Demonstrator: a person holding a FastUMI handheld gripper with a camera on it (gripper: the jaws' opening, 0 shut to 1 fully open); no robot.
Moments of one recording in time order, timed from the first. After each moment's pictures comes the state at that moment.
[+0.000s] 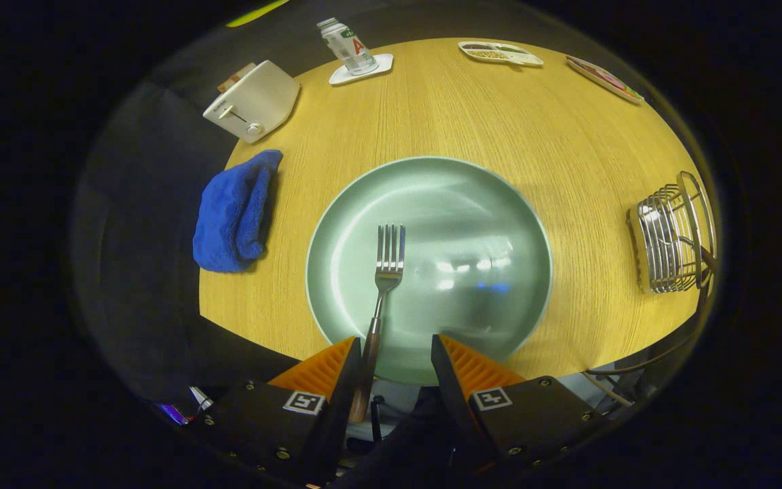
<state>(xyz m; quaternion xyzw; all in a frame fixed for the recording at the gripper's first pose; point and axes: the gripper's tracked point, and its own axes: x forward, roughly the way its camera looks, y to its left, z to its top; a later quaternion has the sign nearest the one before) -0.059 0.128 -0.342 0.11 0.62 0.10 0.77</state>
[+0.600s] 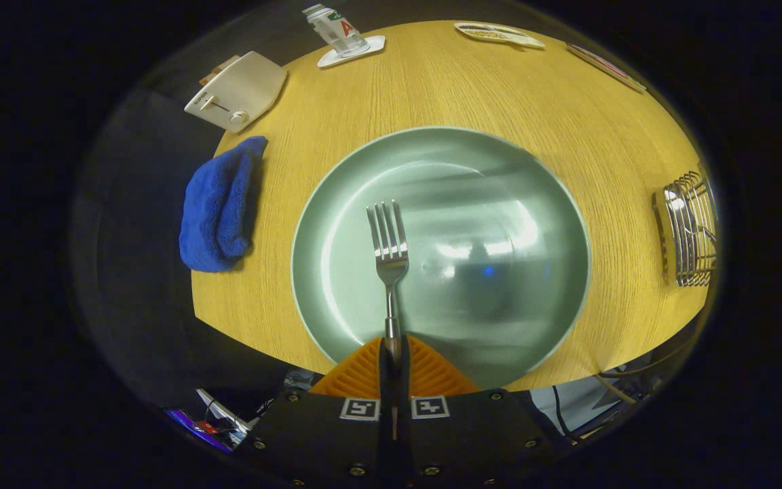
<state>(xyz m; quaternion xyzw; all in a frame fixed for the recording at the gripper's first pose) -0.051 0.129 -0.358 0.11 0.63 0.08 0.76</state>
